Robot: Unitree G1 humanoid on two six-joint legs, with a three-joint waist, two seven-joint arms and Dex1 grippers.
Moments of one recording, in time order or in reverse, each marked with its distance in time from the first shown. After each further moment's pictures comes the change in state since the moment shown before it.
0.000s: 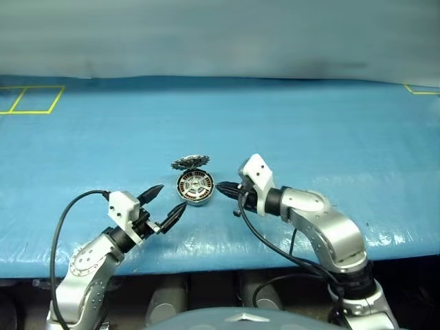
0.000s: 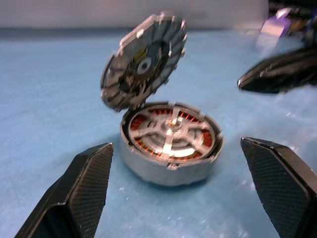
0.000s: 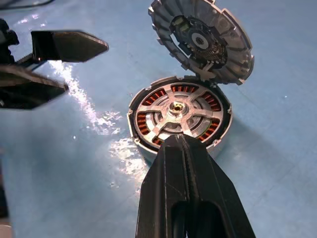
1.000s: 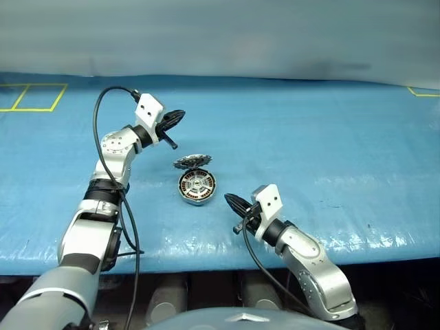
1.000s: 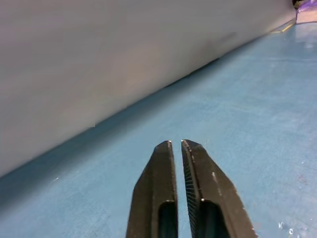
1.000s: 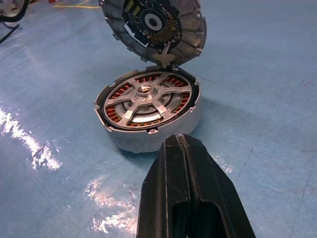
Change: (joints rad) left arm -1.097 -0.016 -0.135 1.372 0.470 -0.501 -0.179; right arm 0.276 0.119 0.114 0.122 -0.089 -0.495 -0.248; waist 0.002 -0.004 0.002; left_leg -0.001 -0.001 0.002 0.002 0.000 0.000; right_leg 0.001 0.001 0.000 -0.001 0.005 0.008
